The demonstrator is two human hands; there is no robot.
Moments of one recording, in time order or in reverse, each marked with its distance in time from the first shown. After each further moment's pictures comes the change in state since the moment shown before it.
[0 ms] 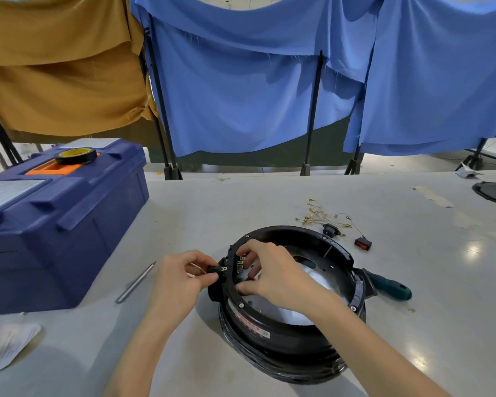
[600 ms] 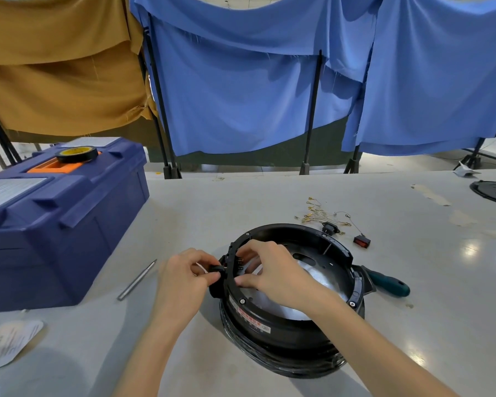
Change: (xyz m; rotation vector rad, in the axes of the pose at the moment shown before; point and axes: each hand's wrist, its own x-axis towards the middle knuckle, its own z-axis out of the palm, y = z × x) left_hand -0.009 0.007 0.005 0.075 0.072 0.051; right_hand -0.003 -0.001 0.002 0.032 0.001 0.016
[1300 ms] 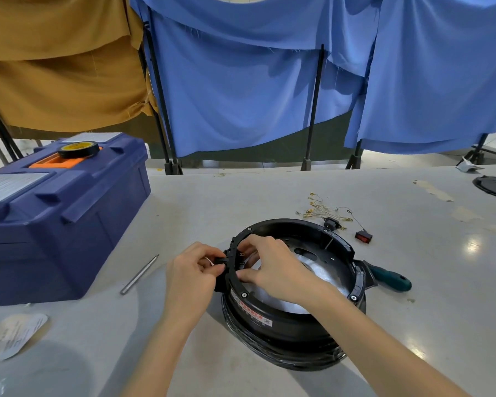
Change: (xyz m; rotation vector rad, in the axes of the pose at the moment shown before) left_hand 0.000 -0.010 0.015 -0.095 0.102 0.072; right_hand 0.001 -0.004 0.002 -0.024 -0.007 0.000
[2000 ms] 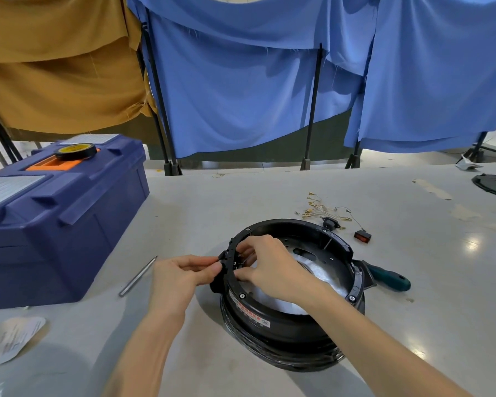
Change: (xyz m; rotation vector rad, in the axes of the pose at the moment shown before) left_hand 0.003 0.001 -0.013 -0.346 -0.075 -0.327; right_hand 0.004 0.000 0.003 0.041 0.010 0.024
